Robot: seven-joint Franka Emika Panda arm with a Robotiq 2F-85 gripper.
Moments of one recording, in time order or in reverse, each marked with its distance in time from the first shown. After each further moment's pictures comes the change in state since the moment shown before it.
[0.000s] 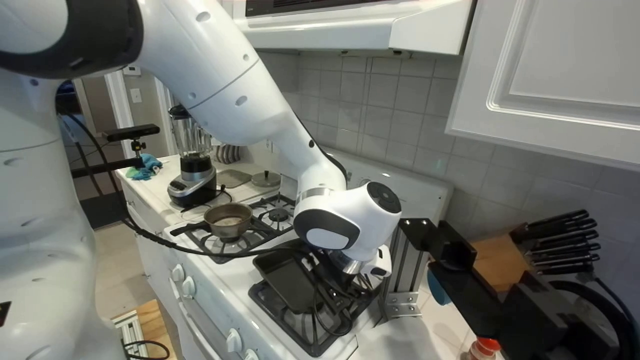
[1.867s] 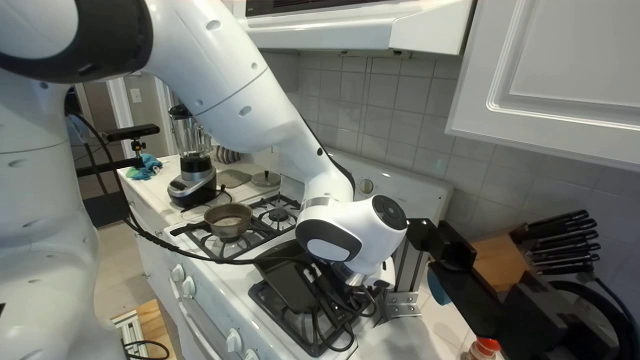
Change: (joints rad) arm -0.049 0.030 0.012 0.002 0.062 0.007 -0.075
